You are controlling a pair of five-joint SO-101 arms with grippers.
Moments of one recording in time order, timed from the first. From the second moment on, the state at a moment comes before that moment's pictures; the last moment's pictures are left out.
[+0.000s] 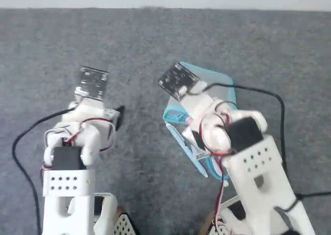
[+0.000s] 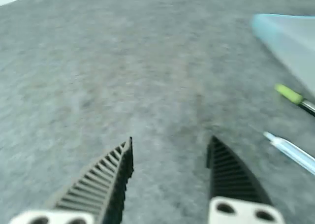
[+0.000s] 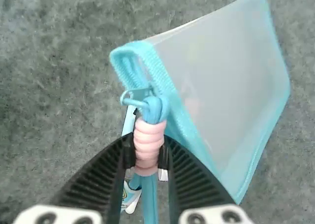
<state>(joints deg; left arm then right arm) -5.4 -58.5 55.6 61.7 -9.7 -30.4 -39.6 23.0 86.8 21.3</state>
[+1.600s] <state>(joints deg) 12.1 -74.3 67.7 52.5 -7.4 -43.4 -41.3 22.2 93.7 21.4</state>
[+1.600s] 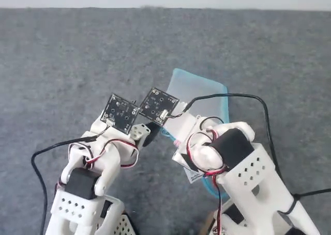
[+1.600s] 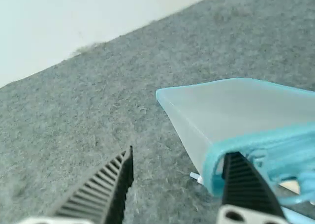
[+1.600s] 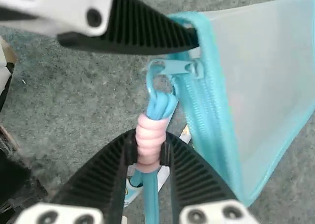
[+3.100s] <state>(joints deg) -1.5 -71.2 76.3 40.5 -0.7 -43.9 -48.5 24.2 92.8 20.5</state>
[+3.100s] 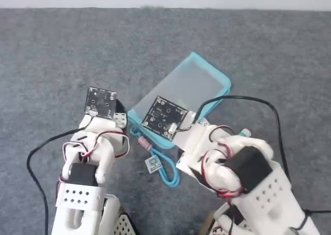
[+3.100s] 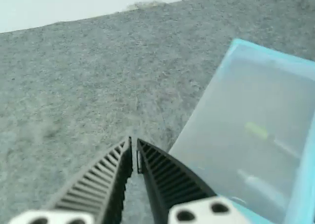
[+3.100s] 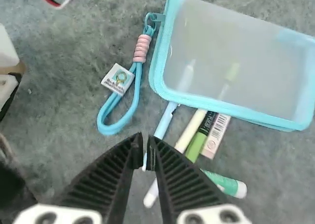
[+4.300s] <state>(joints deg) -49.2 -8.7 -13.5 80.0 -19.5 -53.5 22.7 -0.7 73.3 2.2</state>
